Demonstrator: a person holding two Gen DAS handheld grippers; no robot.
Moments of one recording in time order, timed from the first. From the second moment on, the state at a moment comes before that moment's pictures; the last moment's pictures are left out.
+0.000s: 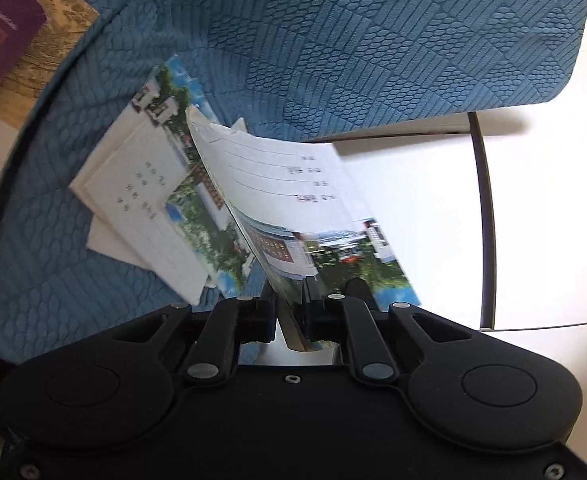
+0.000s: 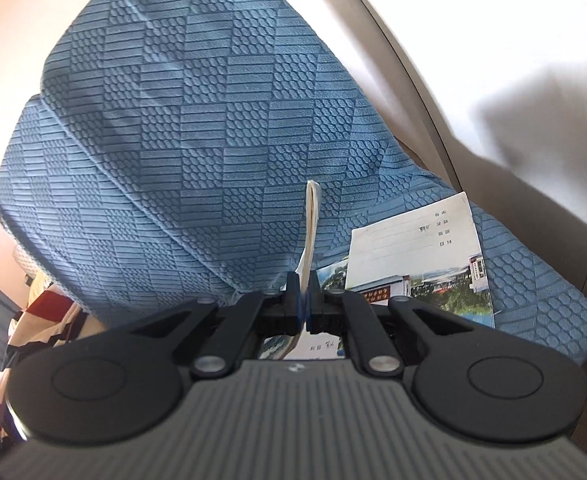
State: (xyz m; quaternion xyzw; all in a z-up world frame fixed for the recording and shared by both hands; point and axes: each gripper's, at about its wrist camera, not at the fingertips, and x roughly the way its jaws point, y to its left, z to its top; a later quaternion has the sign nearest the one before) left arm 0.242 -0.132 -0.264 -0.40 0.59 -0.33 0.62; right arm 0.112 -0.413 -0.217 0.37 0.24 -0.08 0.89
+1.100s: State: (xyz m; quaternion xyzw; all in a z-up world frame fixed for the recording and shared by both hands) left arm 0.229 -0.001 -0.117 -0.37 0.53 -0.33 0.69; right arm 0.097 -0.294 -0.111 0.33 0.22 -0.03 0.92
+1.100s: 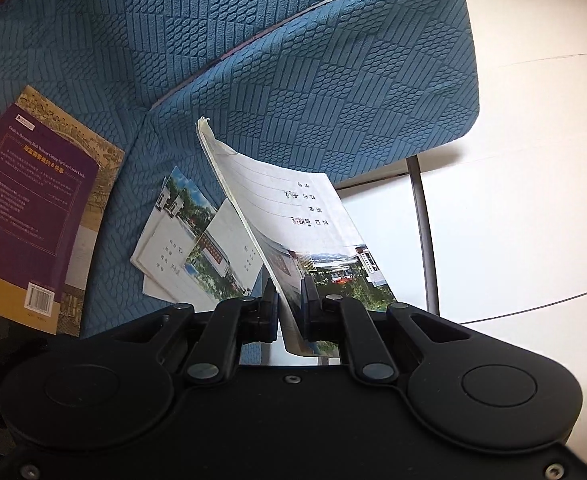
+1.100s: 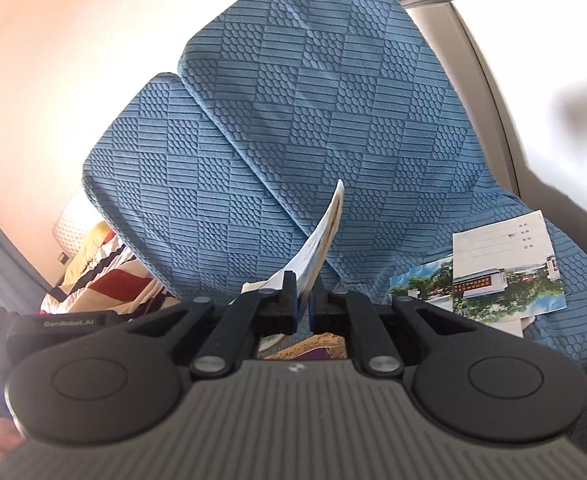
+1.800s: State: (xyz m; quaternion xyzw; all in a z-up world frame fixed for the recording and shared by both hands) left arm 0.235 0.071 -0.146 -0.34 0.53 -0.33 0.70; right arm 0.104 -0.220 -0.143 0.34 0.23 -0.03 0.91
